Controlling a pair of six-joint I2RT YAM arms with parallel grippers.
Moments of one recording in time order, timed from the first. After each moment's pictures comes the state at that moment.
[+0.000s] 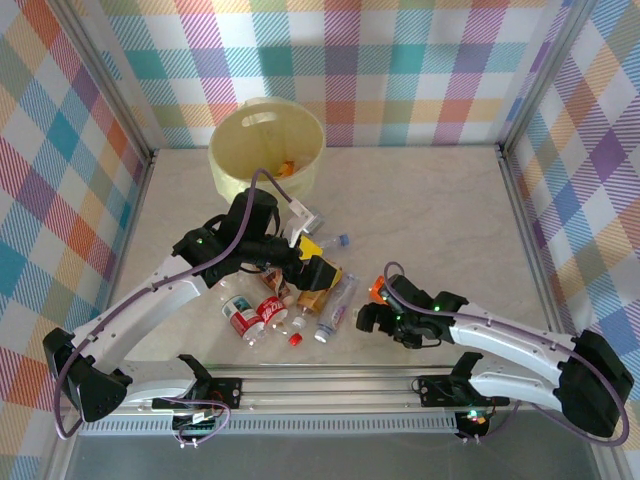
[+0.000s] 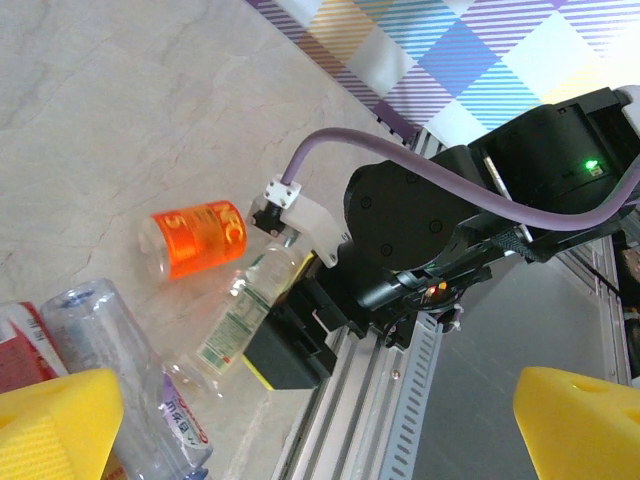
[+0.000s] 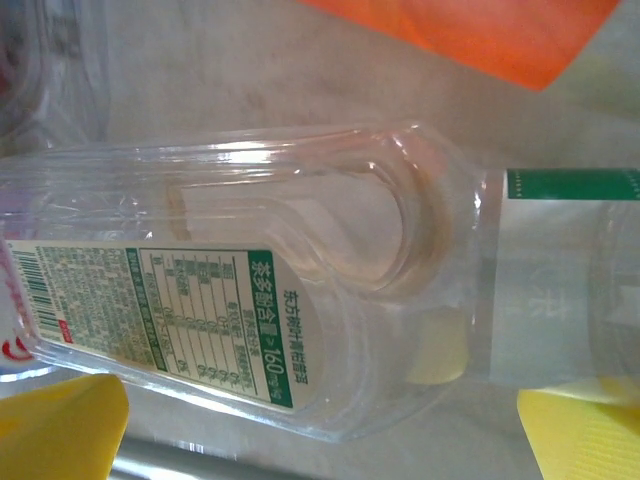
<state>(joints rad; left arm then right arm) -0.72 1.22 1.22 -0.66 0.63 -0.18 0.88 1.05 0.52 -0.60 -0.05 1.10</state>
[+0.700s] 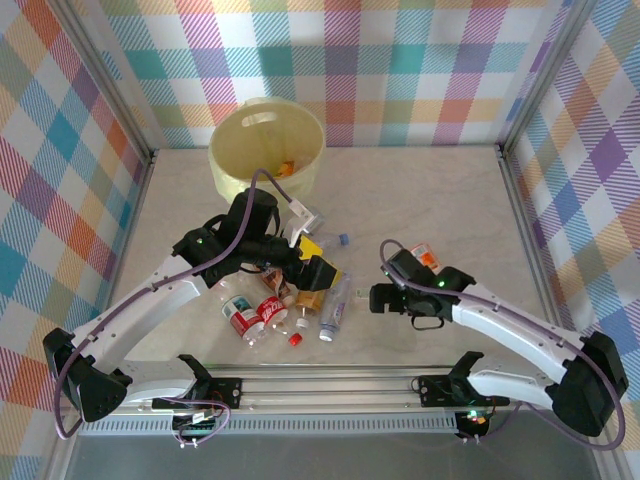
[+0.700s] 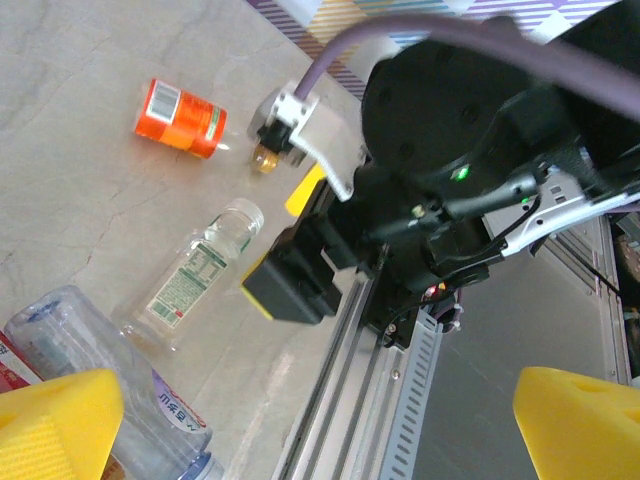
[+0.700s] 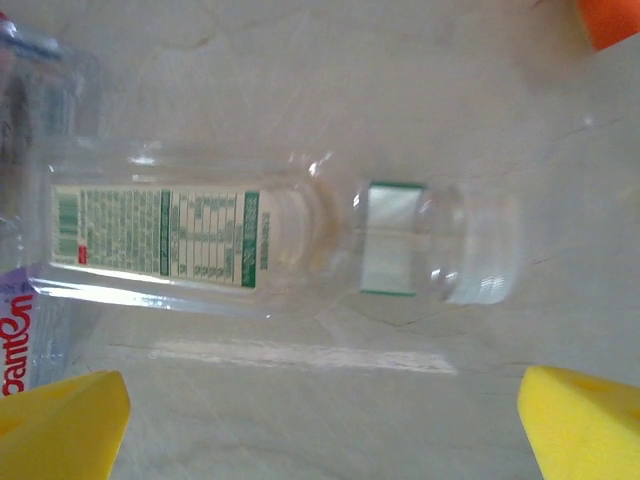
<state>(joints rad) -0.72 1.22 1.22 -0.66 0.63 -0.18 0.76 1.08 0.78 -0.90 0.16 0.74</state>
